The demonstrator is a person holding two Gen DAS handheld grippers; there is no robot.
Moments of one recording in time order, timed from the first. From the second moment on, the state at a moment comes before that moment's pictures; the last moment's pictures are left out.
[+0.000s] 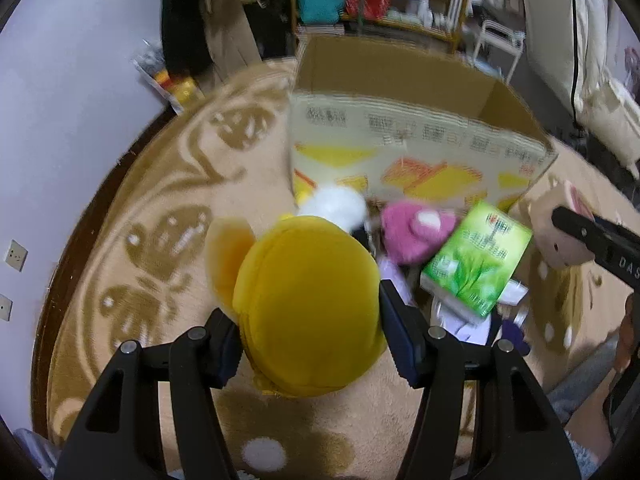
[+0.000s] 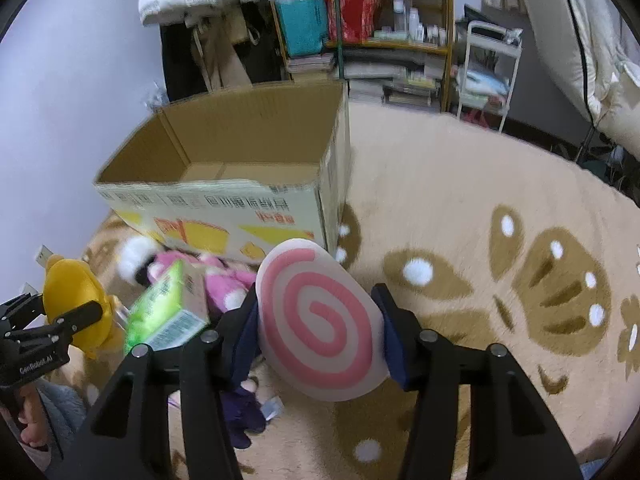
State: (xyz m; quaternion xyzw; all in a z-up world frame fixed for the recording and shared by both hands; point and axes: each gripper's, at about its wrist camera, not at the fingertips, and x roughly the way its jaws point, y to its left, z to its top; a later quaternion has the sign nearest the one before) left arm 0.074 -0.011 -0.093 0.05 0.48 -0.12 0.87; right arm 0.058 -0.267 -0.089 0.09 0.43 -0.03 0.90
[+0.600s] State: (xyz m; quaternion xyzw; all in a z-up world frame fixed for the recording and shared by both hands) left arm 0.083 -0.002 -0.017 0.04 0.31 -0.10 0.95; right arm 0.037 -0.243 -0.026 0.05 0.27 -0.02 0.96
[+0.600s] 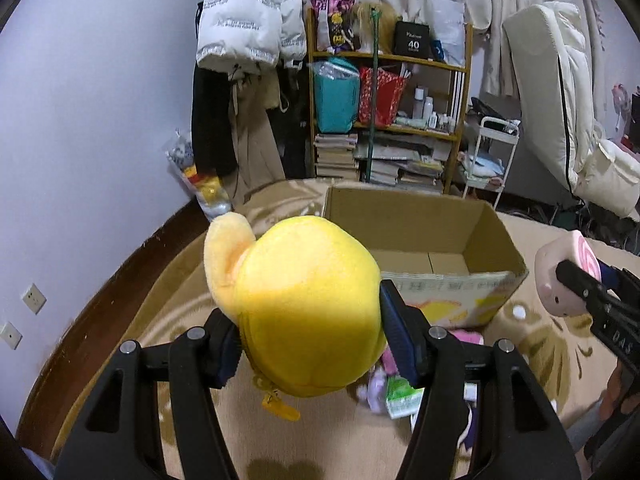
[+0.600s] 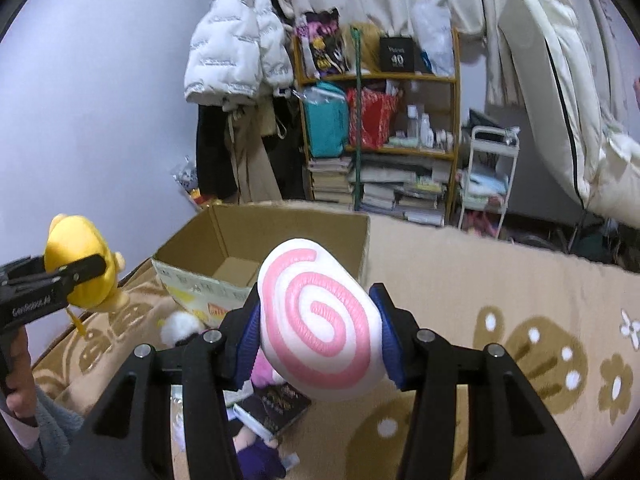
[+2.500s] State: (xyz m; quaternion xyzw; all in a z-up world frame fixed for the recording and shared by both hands) left arm 0.159 -0.060 -0.042 0.06 0.27 -0.14 0.95; right arm 0.108 -0.276 -0.051 0.12 0.23 0.02 0.96
